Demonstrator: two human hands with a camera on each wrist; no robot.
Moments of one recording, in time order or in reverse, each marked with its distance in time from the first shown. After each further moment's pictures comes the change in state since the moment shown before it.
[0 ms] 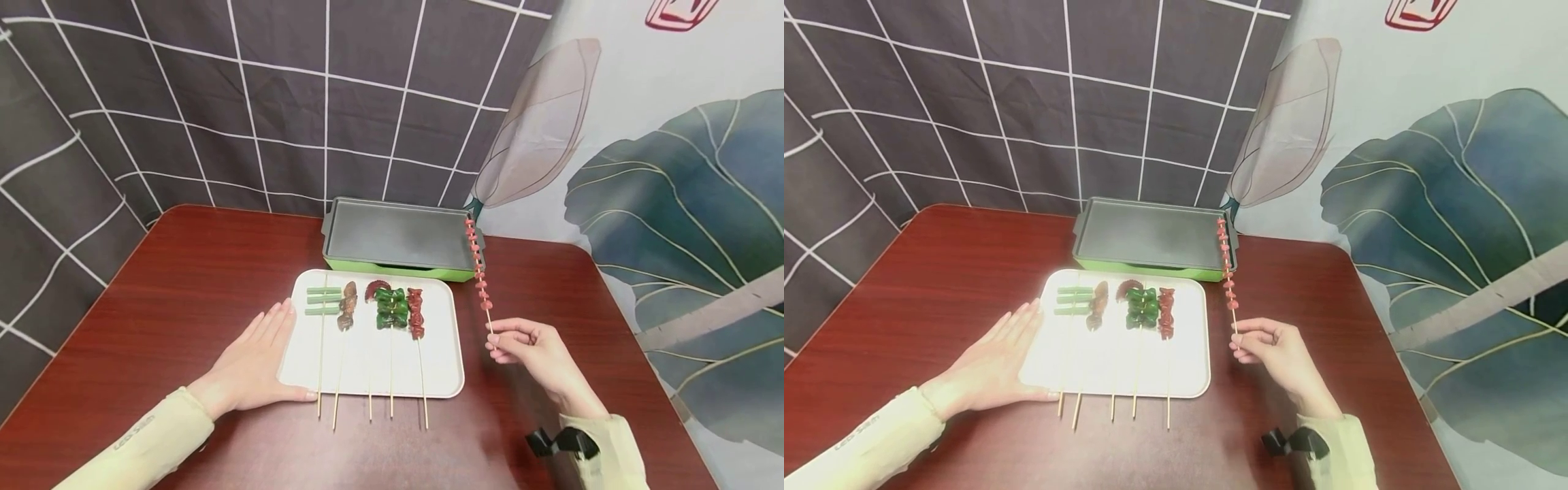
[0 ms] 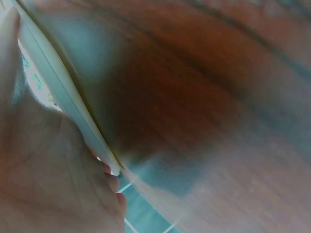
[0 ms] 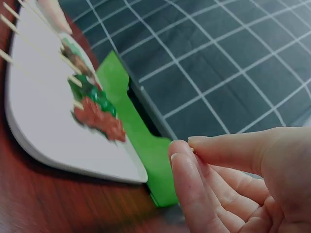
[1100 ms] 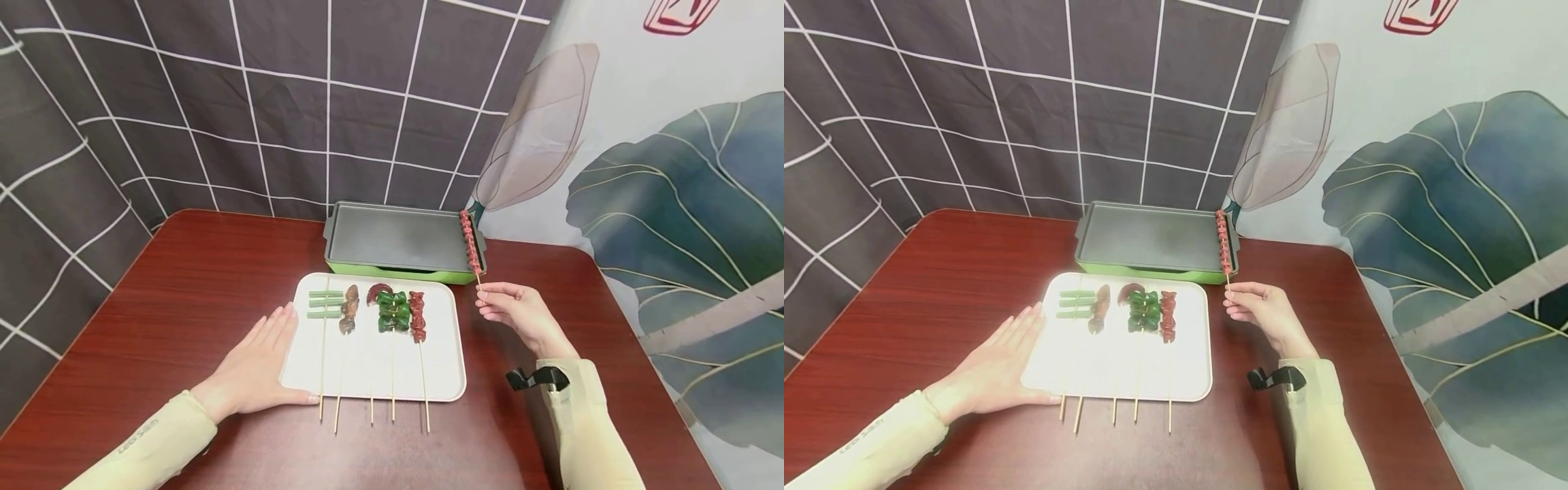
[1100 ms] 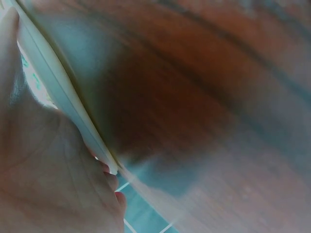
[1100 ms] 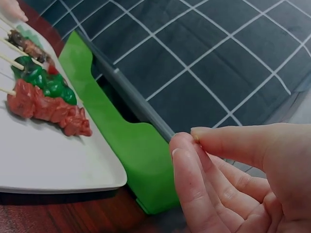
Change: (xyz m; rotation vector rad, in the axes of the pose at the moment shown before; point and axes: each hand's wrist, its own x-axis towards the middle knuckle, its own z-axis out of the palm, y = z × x) left_hand -0.001 0.000 0.002 0.001 0.016 0.005; right_hand 0.072 -0.007 -0.008 0.166 0.016 0.093
